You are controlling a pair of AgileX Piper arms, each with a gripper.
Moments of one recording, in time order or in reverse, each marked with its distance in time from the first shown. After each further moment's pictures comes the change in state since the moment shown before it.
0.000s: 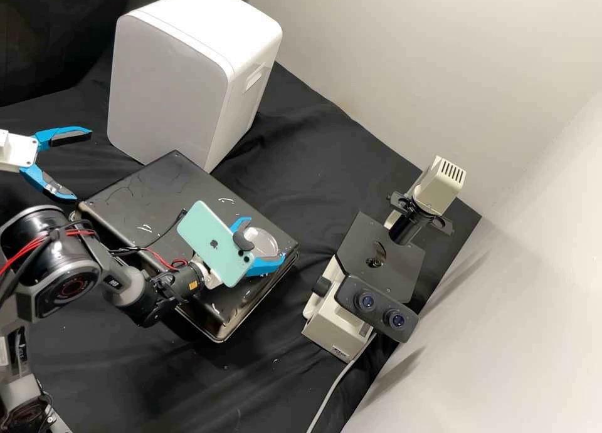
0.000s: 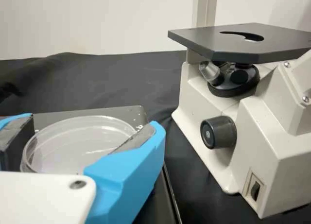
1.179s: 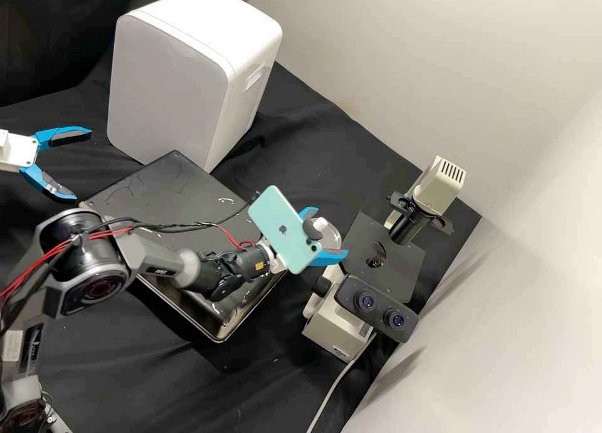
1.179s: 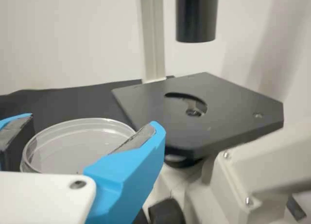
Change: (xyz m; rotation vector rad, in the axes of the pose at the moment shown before) left arm 0.000 0.000 0.000 0.000 0.002 0.000; right arm 0.068 0.081 -0.017 0.039 -0.040 0.114
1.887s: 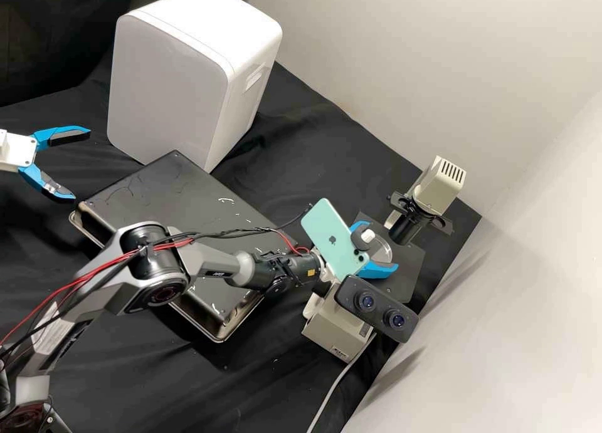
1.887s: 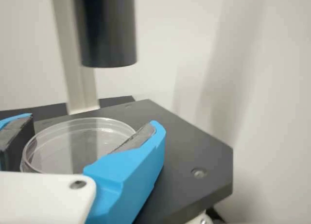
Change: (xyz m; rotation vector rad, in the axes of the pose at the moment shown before) left arm -0.002 0.001 0.001 0.002 0.000 0.003; right arm 0.095 0.037 0.031 -0.019 -0.136 0.082
